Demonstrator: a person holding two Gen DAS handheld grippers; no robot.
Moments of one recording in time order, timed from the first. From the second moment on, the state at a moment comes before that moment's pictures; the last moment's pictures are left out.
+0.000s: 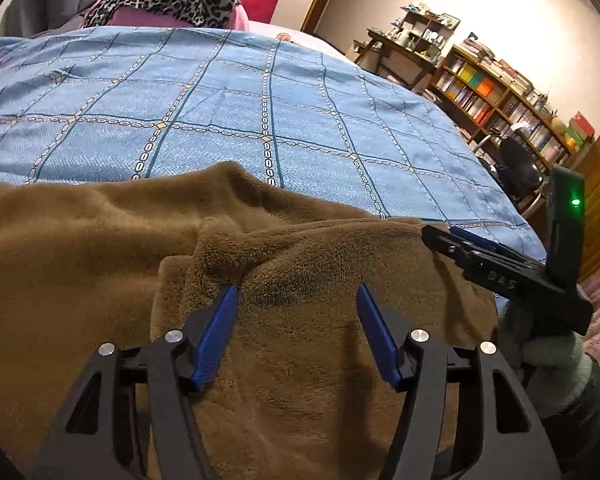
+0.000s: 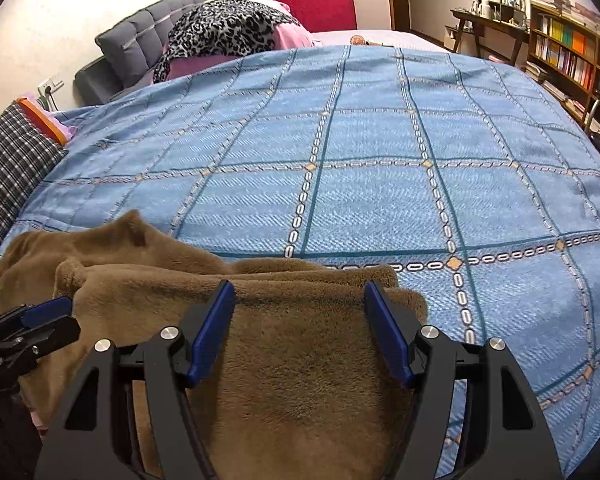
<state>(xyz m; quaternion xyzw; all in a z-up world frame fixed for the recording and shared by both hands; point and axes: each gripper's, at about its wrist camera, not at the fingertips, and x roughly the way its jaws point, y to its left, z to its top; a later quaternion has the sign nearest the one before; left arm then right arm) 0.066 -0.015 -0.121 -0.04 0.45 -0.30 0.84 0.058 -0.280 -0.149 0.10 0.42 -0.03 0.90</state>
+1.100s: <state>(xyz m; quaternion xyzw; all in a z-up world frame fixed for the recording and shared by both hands) 0.013 0.259 -0.081 -0.21 0.36 0.02 0.91 0.057 -0.264 -0.161 0.05 0.40 -0.05 0.91</state>
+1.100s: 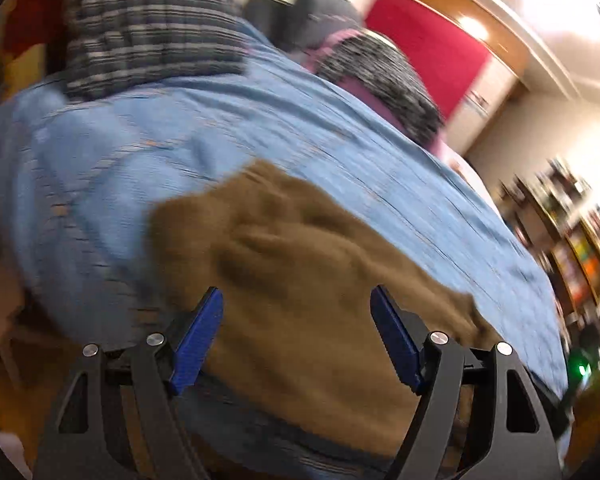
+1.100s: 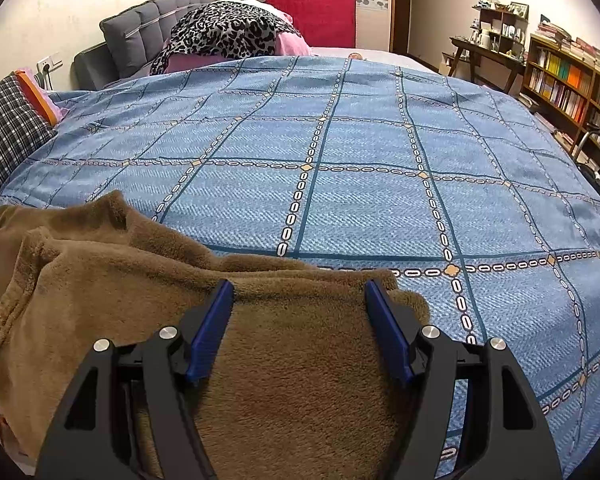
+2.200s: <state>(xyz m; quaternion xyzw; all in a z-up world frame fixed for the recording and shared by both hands) 0.071 0.315 -0.130 -0.27 0.38 0.04 0.88 0.029 -0.140 -0.087 -0.02 0.32 0.03 0.95</state>
